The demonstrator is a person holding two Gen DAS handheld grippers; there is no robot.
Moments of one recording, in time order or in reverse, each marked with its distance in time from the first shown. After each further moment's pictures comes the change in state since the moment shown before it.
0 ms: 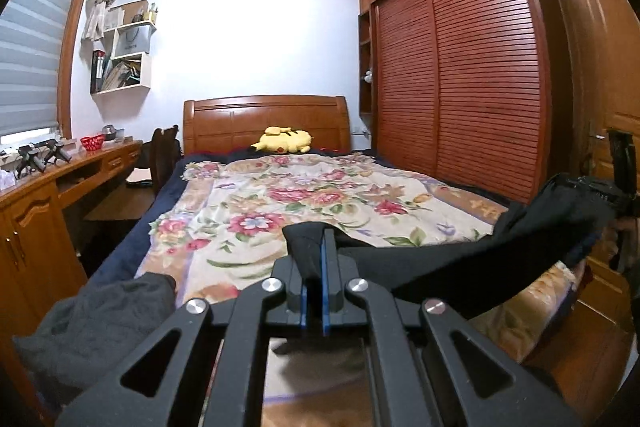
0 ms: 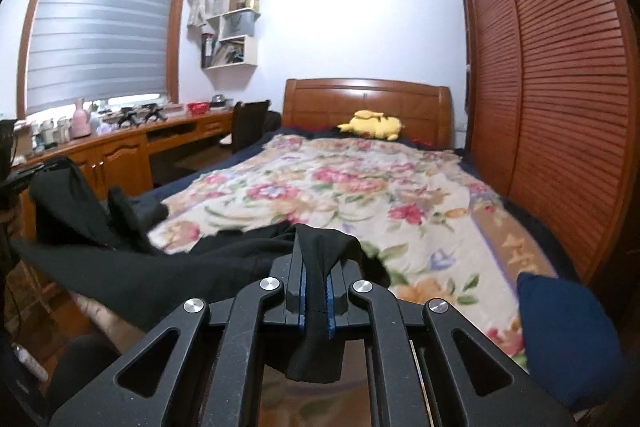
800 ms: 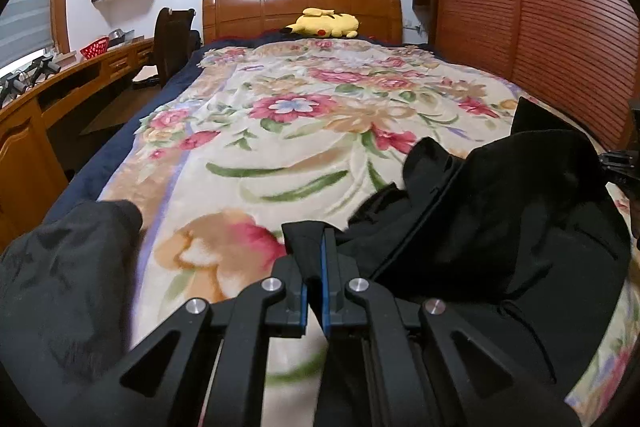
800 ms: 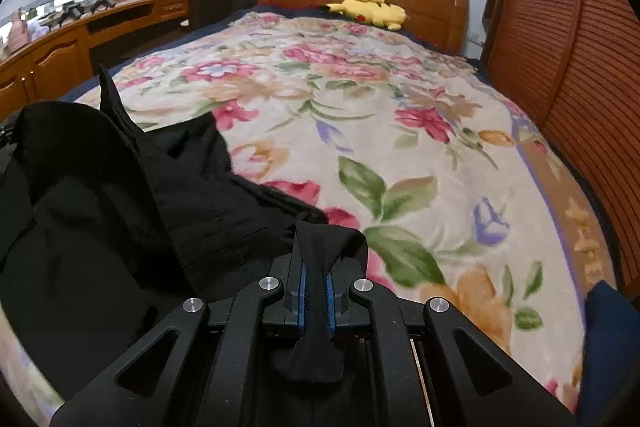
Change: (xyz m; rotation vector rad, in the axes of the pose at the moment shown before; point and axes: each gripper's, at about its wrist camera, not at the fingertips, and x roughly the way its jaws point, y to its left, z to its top) left arm 0.304 0.084 -0.112 -0.056 0.388 0.131; right arm 0.335 -0.044 -0.084 -0.067 0.413 -0.044
